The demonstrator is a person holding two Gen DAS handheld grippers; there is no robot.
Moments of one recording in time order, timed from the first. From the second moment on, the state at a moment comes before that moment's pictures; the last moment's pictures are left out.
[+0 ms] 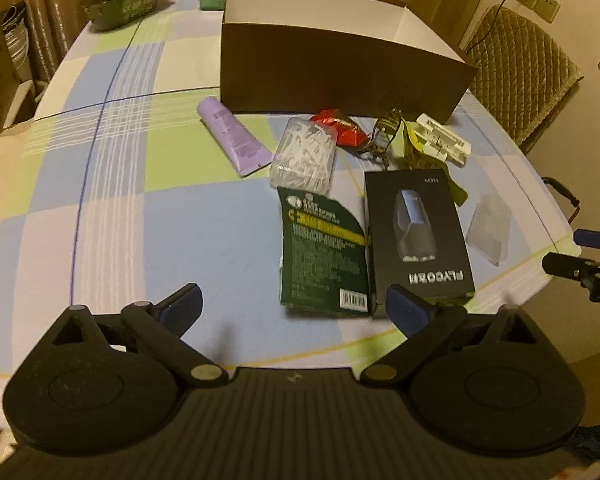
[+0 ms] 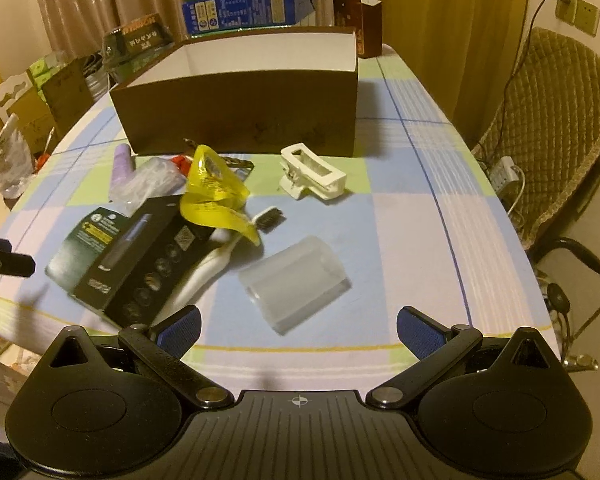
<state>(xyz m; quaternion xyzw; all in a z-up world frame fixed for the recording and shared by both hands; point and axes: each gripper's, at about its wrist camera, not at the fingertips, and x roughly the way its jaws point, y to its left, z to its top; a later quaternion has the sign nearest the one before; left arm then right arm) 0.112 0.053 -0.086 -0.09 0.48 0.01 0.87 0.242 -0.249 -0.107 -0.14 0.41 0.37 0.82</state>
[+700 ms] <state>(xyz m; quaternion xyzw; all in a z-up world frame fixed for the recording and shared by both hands) 0.165 0.072 -0.132 -0.16 0.51 -0.02 0.84 0.284 -0.241 -0.136 -0.17 0.42 0.40 0.80</state>
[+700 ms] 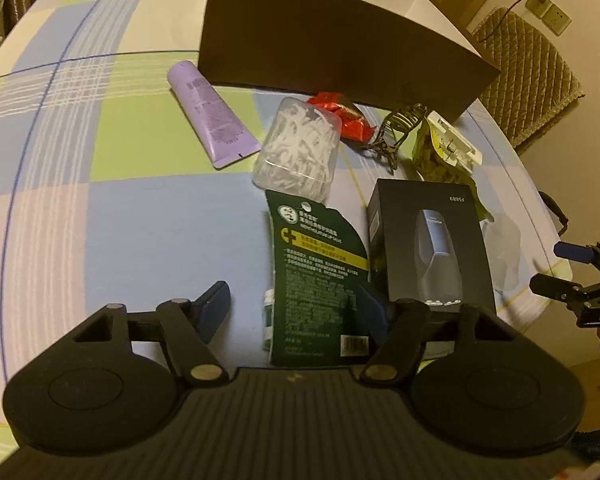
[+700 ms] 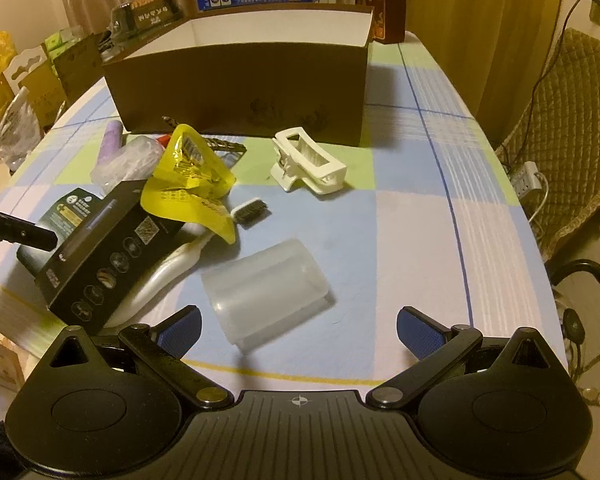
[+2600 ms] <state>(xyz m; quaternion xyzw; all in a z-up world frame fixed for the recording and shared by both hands) 0.139 0.027 -0.059 -0.11 0.46 0.21 0.86 0.319 -0.203 -0.151 -0.27 0.38 0.56 0.68</state>
